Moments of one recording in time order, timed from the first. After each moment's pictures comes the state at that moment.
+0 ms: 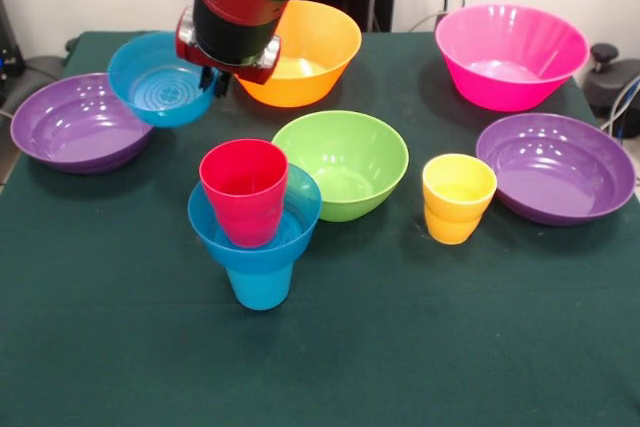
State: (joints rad) arm -0.41 -0.48 0.14 1.37 -0.58 1.10 1.94
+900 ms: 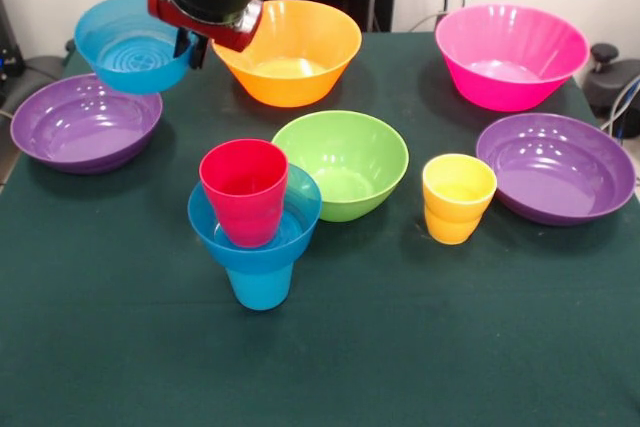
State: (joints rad) arm -0.38 -0.56 0.08 1.36 -0.53 1.11 1.94
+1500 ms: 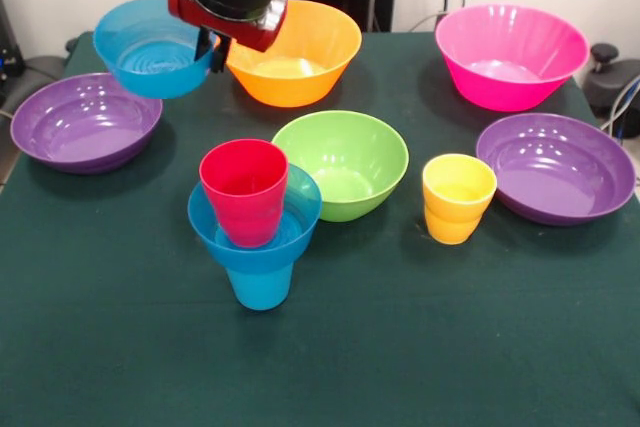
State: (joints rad) arm -0.34 -0.56 0.07 1.32 -0.47 1.11 1.94
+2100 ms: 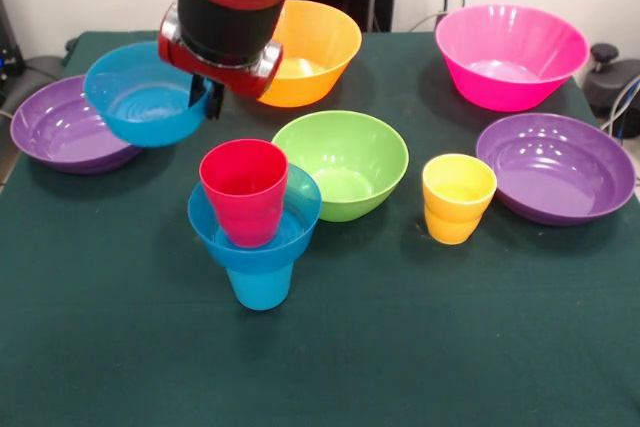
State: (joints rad) arm -0.34 -0.46 0.07 1.15 -0.43 1.13 1.94
